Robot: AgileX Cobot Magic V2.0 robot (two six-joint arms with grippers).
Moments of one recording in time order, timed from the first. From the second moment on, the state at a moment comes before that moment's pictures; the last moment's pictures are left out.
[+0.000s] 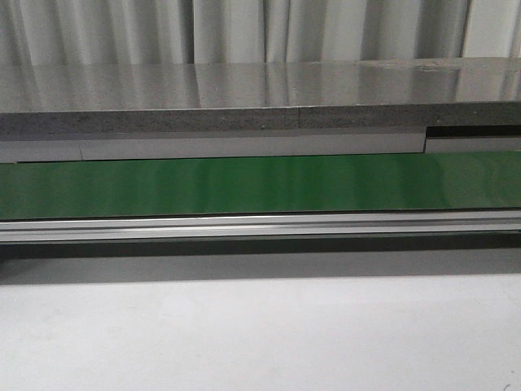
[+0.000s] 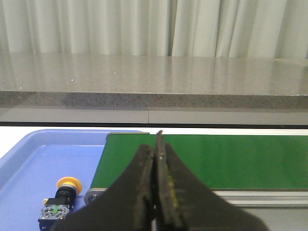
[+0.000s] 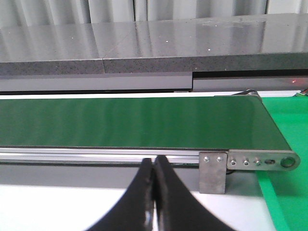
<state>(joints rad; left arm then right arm) -0.02 0.00 0.00 0.05 0.07 -0.11 0.08 -0.01 0.03 0.05 0.12 0.02</state>
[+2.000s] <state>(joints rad) -0.02 0.75 -0.75 0.04 0.90 -0.11 0.08 -0.01 0.03 0.05 0.12 0.02</state>
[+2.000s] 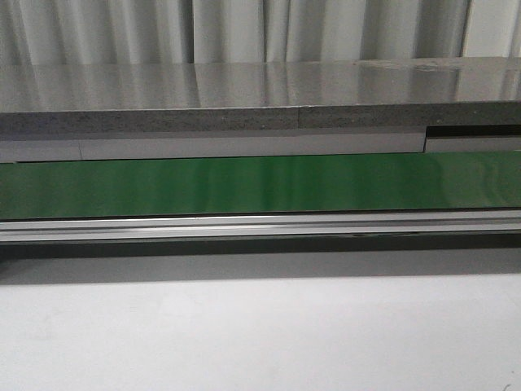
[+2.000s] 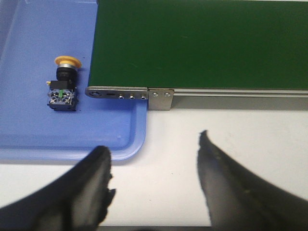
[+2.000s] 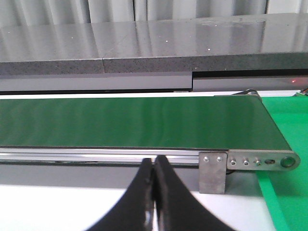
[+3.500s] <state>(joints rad) 0.39 1.75 -1.26 -0.04 0.86 0.05 0.08 -0.01 0.03 0.05 0.12 0.02</state>
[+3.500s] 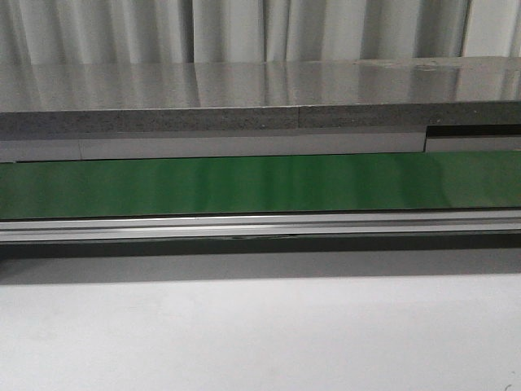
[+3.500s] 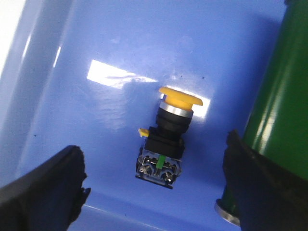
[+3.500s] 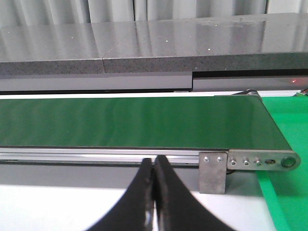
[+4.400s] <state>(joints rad) 0.39 2.00 -1.29 -0.06 0.80 0.05 0.08 -0.01 0.03 0.05 0.12 0.02</state>
